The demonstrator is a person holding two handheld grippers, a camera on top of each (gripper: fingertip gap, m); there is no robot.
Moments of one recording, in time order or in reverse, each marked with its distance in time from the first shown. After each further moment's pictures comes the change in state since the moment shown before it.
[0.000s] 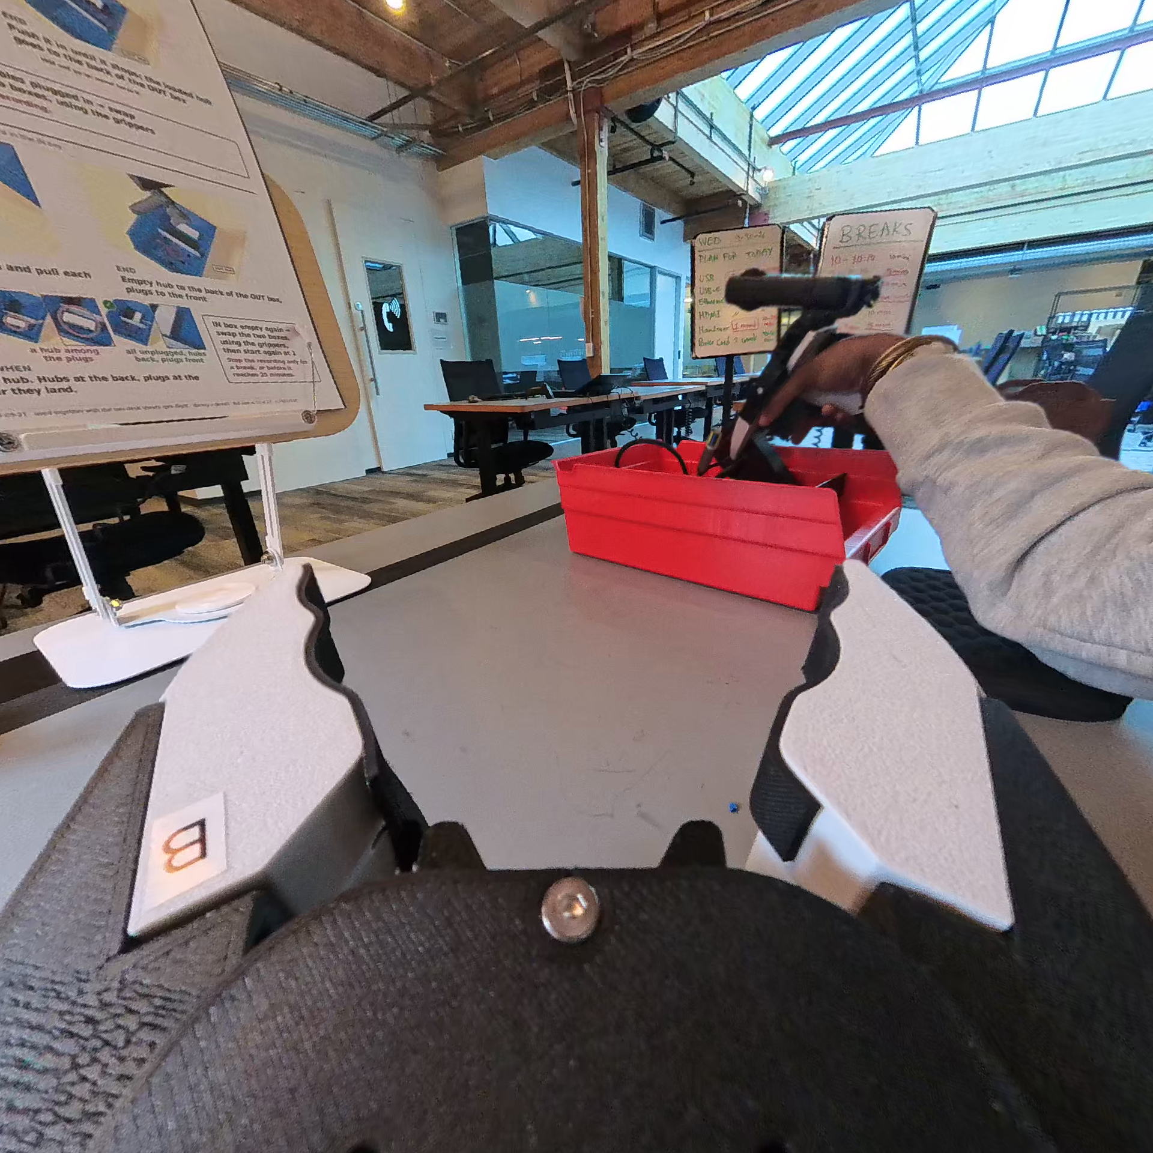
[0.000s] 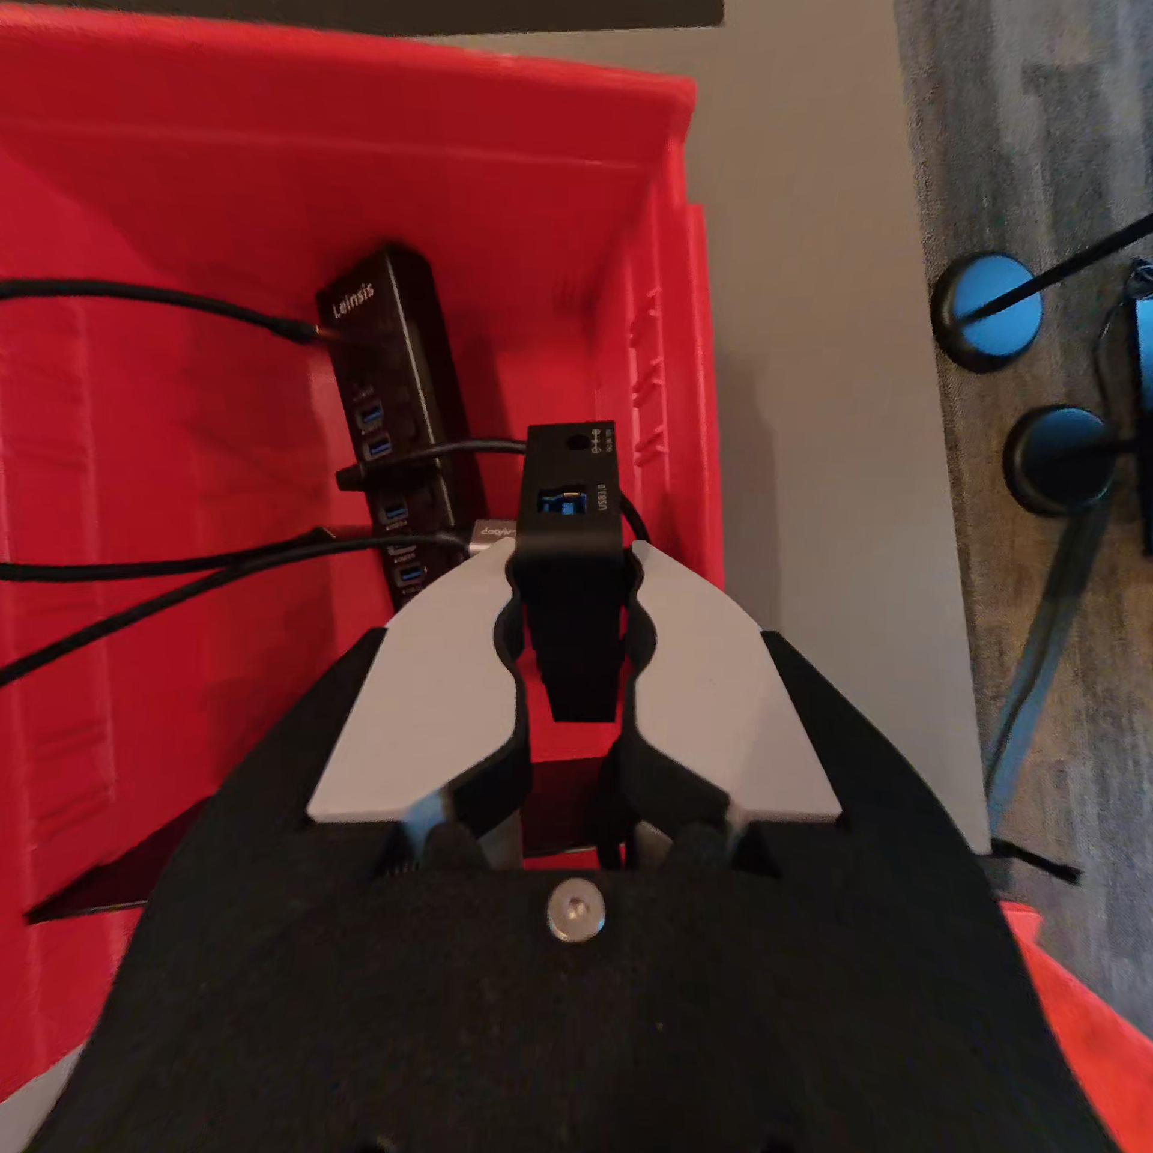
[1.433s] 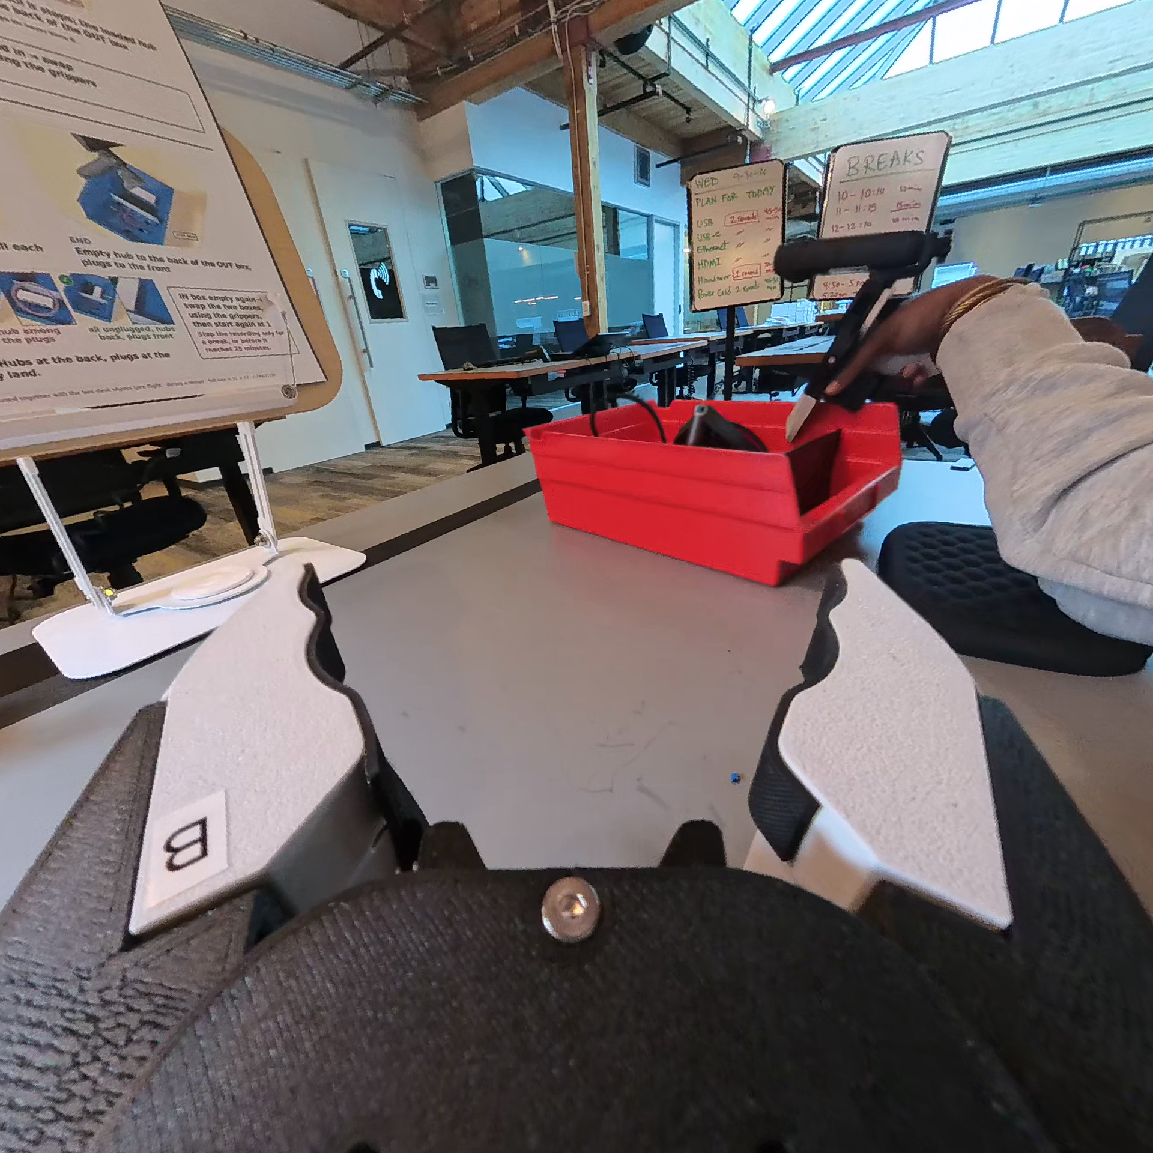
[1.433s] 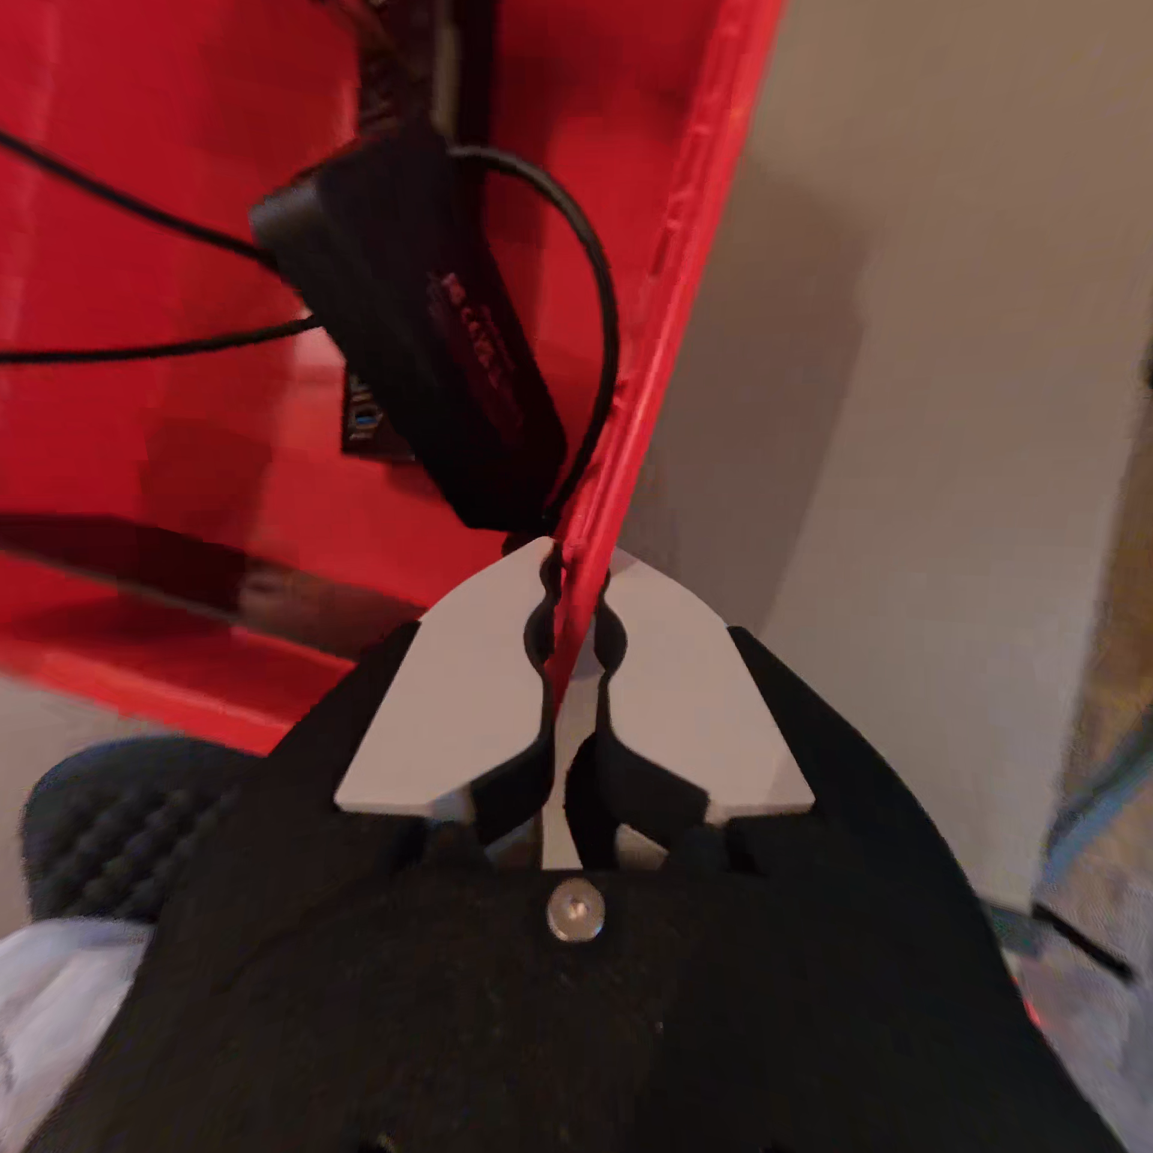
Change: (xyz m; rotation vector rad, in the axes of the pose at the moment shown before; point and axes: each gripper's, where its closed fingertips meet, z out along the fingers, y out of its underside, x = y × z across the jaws) left arm 0.007 0.014 0.004 -0.067 0.011 0.042; right arm 0.001 0.057 -0.002 -0.077 -0.249 -0.143
